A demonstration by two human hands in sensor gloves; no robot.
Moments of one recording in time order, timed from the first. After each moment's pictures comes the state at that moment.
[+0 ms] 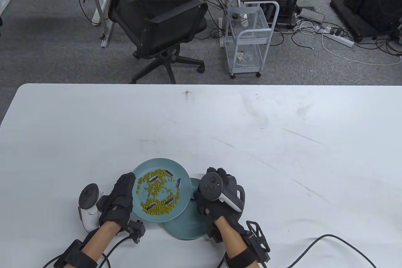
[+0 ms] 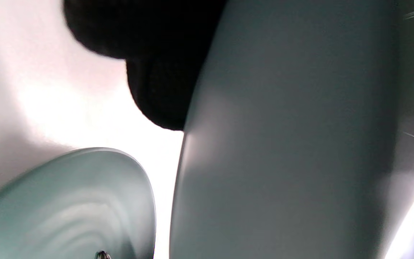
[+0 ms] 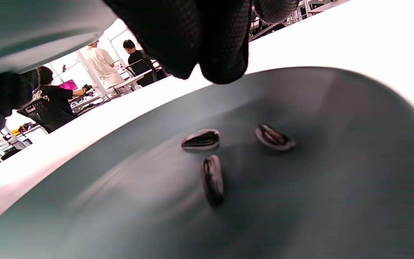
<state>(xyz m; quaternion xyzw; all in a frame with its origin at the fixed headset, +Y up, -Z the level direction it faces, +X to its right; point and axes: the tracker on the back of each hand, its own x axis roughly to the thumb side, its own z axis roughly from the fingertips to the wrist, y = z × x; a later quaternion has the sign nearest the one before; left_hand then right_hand) -0.278 -0.809 -0.259 -0.09 0.02 0.71 0.70 0.033 -0.766 -0.282 0.11 0.10 0.96 0.22</state>
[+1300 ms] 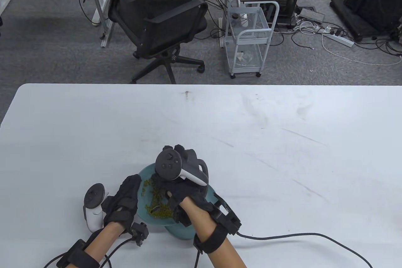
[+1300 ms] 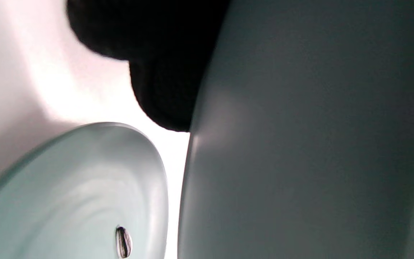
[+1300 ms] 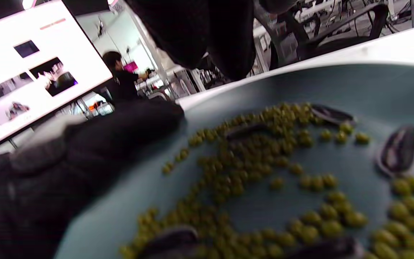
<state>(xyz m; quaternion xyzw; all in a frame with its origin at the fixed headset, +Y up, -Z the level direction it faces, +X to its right) -0.264 -0.815 -0.259 -0.12 0.01 0.69 0.71 -0.071 -0.676 -0.302 0.24 0.14 0.94 0.21</state>
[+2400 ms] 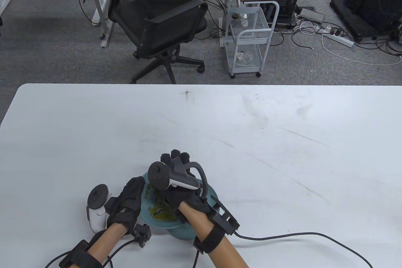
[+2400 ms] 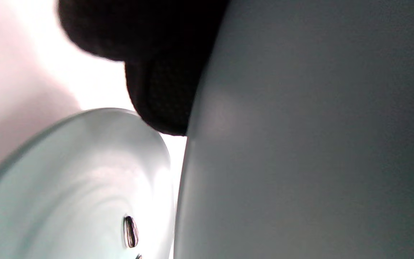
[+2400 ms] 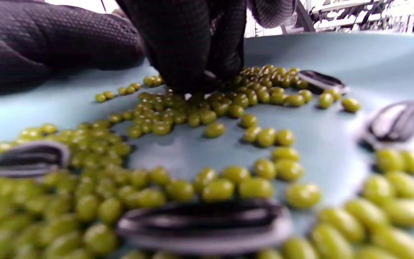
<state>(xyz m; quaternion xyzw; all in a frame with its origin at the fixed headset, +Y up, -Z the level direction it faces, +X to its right) -0.260 -0.818 -0.257 -0.13 0.02 0.69 0.71 -0.088 -0.708 -0.300 0.27 0.10 0.95 0.09</state>
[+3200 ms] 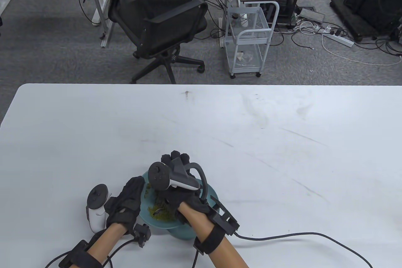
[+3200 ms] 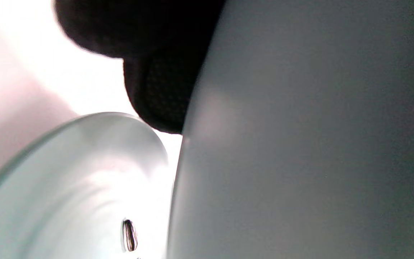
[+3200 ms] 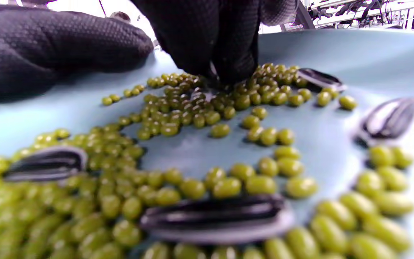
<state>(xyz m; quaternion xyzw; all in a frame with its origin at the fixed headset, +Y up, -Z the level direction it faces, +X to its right) -0.260 -0.816 -0.256 -0.12 0.02 0.69 0.71 -0.084 -0.705 -0.300 0.27 0.11 0.95 0.11</state>
